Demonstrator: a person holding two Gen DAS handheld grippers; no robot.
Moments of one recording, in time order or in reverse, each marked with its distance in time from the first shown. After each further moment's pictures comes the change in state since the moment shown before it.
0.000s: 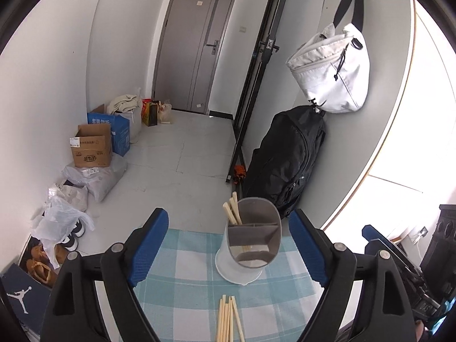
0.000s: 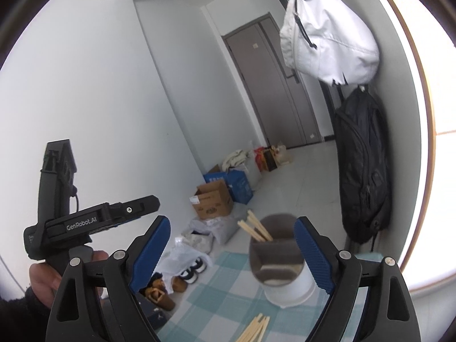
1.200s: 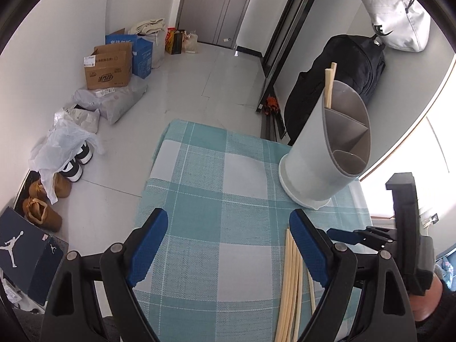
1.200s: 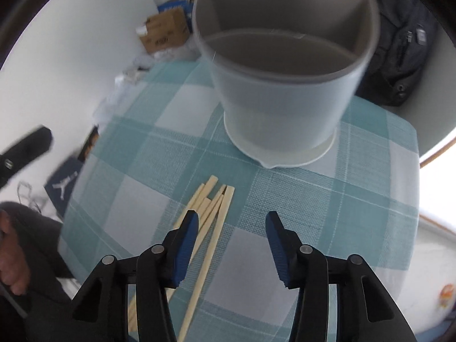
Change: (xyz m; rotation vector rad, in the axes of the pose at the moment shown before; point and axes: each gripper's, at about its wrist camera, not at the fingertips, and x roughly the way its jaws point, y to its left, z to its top) left arm 0.077 0.090 -0.105 -0.111 0.310 0.065; right arm 0.184 -0.030 -0.168 -0.141 0.876 -0.254
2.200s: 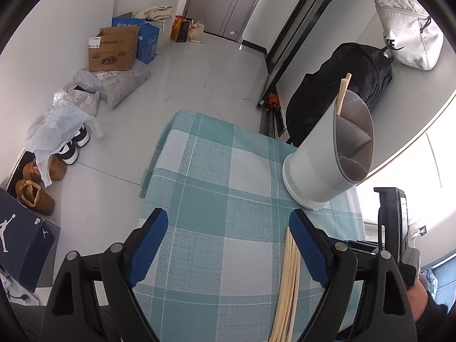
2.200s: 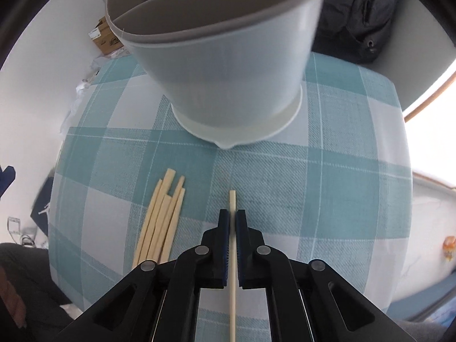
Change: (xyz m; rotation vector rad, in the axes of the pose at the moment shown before) left arm -0.002 0.019 0.005 -0.075 0.045 -0.046; right arm -0.001 -0.032 -0.003 0.220 0.065 -0.069
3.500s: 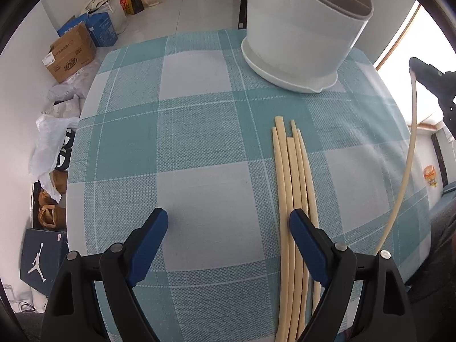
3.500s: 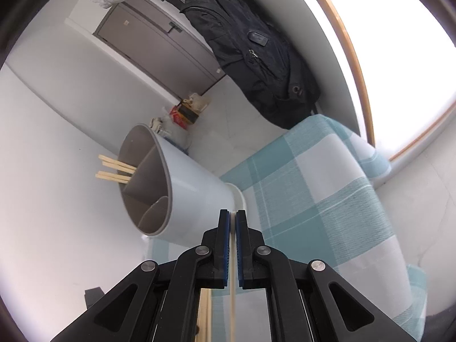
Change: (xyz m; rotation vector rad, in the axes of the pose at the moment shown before) left arm 0.076 -0.060 -0.057 0.334 0.314 0.188; right arm -0.075 -0.116 -0.043 0.521 -0.566 0.388
